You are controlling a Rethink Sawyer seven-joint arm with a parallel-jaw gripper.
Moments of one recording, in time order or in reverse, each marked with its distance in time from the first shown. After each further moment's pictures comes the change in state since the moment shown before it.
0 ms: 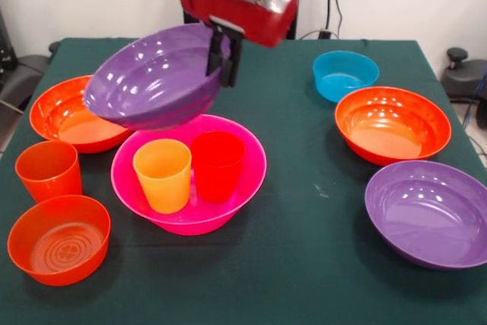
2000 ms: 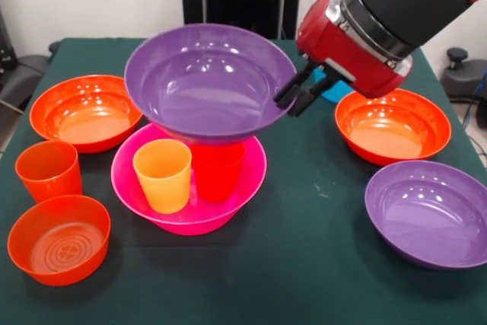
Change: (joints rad) arm 0.322 0.316 -0.371 -0.409 -0.034 0.213 0.009
